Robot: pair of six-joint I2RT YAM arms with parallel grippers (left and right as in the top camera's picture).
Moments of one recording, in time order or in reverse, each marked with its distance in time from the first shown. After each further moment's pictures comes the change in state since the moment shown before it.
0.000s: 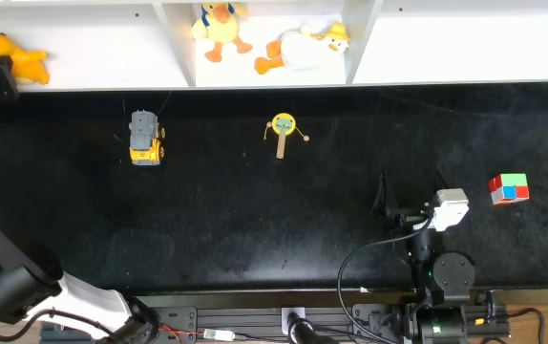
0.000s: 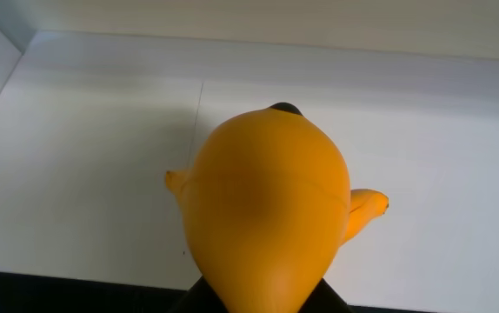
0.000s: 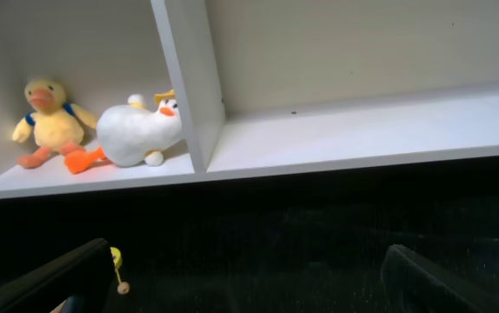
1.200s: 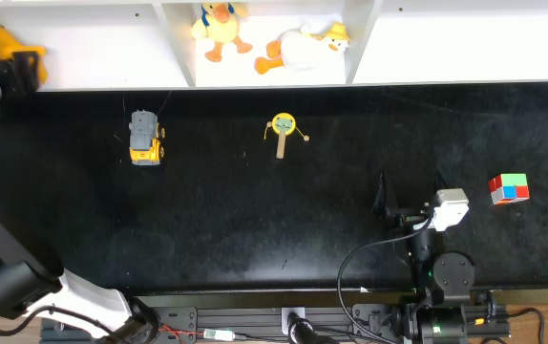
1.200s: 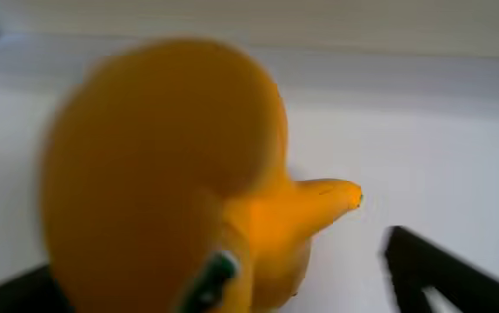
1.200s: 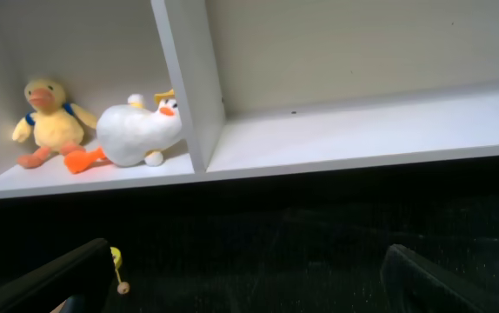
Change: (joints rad) left arm -0.030 0.016 0.000 0.012 -0.001 -0.009; right arm 0.000 0.000 0.000 0.000 0.000 0.001
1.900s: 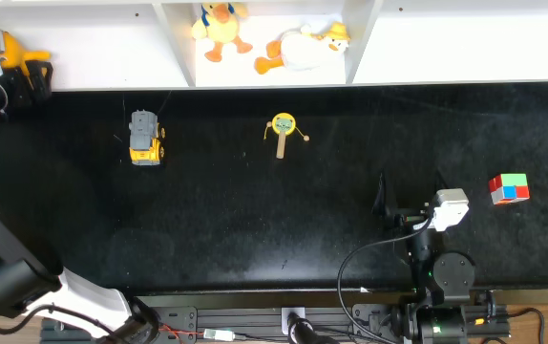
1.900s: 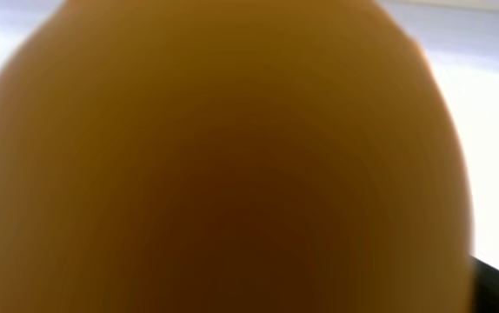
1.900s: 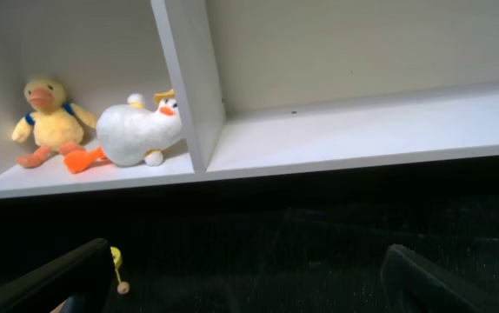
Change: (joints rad) left arm 0.000 -0.003 0.000 -0.111 -0.003 0.003; right arm 0.000 0.000 0.000 0.000 0.000 -0.001
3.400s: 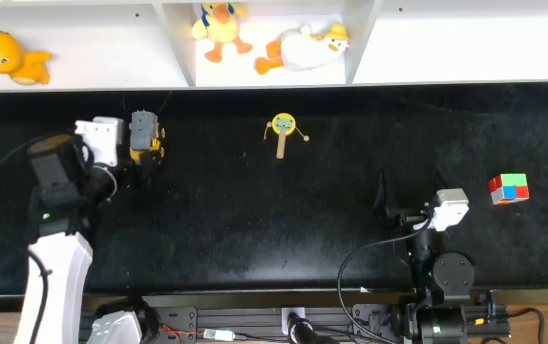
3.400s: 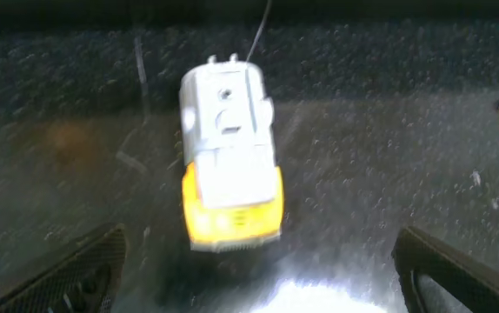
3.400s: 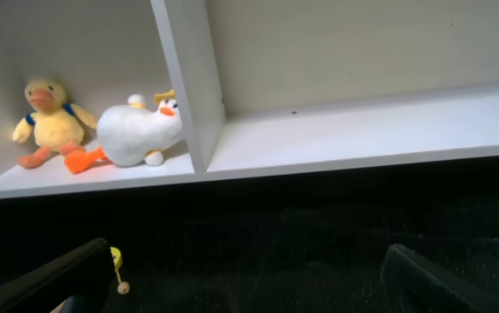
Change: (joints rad) left arm -0.353 -0.689 -0.808 0.089 -0.098 -0.126; right arm 0.000 0.000 0.000 0.000 0.000 0.000
